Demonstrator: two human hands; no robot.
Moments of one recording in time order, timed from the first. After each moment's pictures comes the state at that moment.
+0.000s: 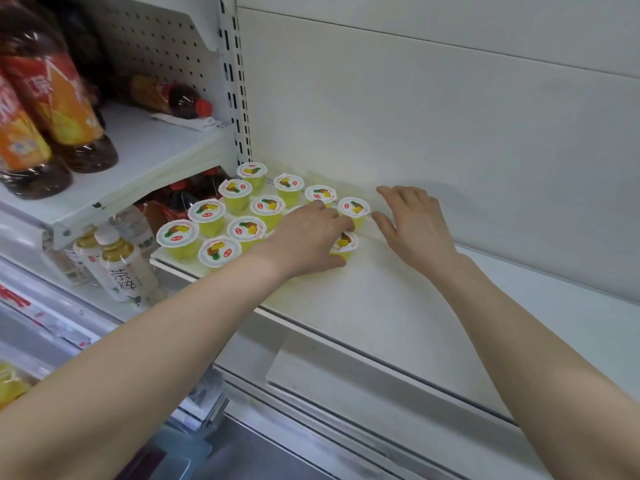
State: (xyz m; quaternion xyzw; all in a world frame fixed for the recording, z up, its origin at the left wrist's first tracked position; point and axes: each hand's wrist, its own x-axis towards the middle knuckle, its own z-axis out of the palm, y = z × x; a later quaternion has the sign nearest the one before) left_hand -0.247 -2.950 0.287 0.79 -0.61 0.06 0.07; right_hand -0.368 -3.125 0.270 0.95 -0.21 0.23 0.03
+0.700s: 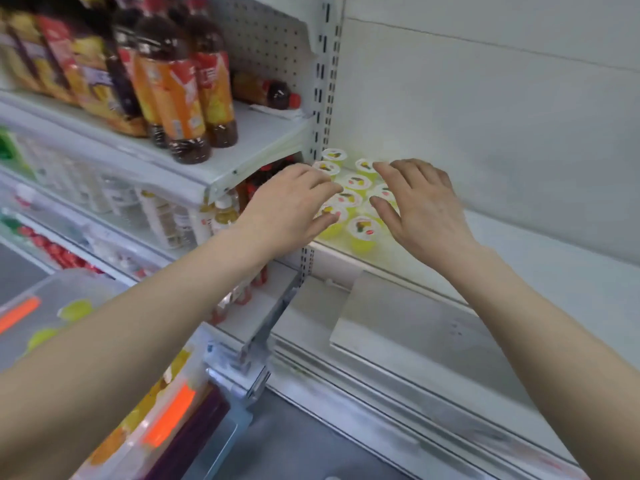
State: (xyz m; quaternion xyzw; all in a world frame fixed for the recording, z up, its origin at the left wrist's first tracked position) left_hand -0.205 -2.747 0.313 0.75 -0.60 0.24 0.14; right_hand -0.356 -2.925 0.323 0.95 -0.11 0.28 0.10
